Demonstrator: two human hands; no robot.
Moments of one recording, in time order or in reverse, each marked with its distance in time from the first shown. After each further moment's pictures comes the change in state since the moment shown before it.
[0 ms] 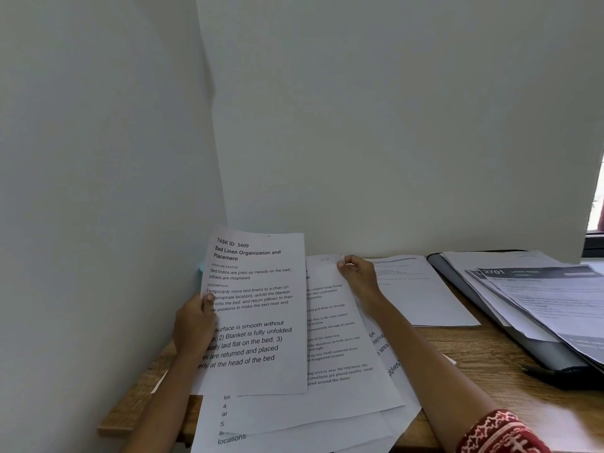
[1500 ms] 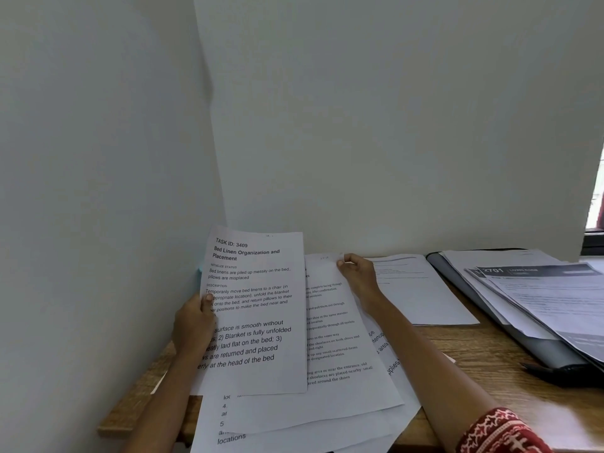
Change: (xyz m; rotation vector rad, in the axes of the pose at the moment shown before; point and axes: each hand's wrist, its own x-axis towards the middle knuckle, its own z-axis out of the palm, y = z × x) left_hand 0.000 0.000 0.001 0.004 0.013 0.001; right_hand -0.005 -0.009 0.001 -0.008 0.006 0.012
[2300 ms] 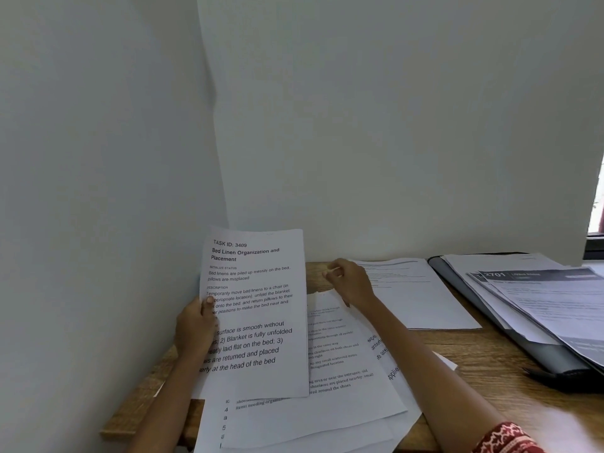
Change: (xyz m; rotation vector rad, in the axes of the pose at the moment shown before) left_hand -0.002 0.004 -0.004 -0.096 0.007 -0.020; right_hand -0.017 -0.029 0.013 -0.676 -0.098 -0.112
